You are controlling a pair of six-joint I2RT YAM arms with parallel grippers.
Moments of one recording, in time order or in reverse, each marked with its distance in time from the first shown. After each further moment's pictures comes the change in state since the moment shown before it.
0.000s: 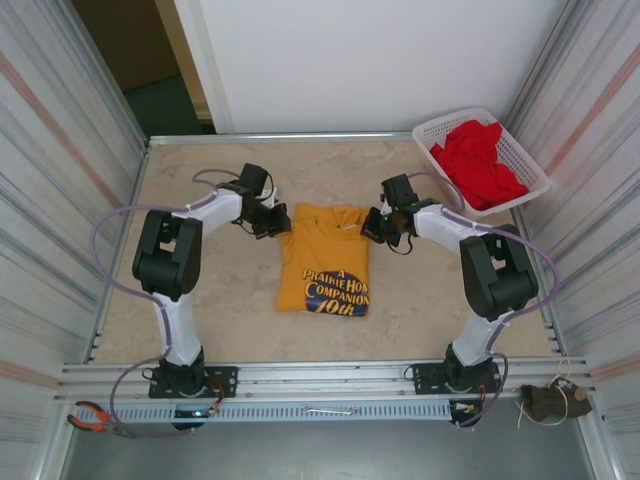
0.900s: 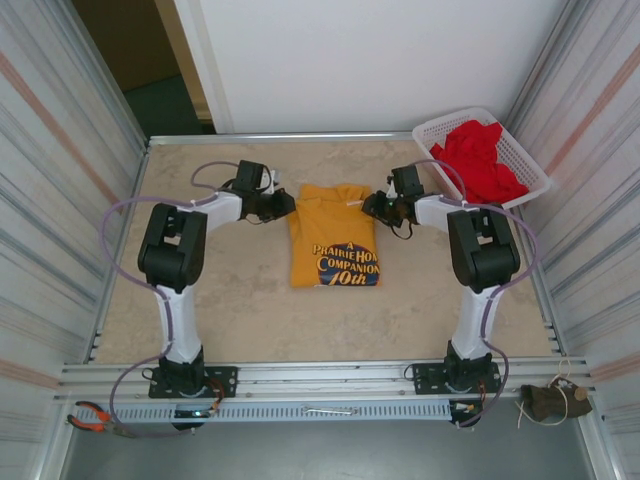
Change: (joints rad) left arm 0.042 0.108 0.002 0.382 0.010 -0.061; right arm -0.101 0.227 0.104 0.252 0.006 -0.097
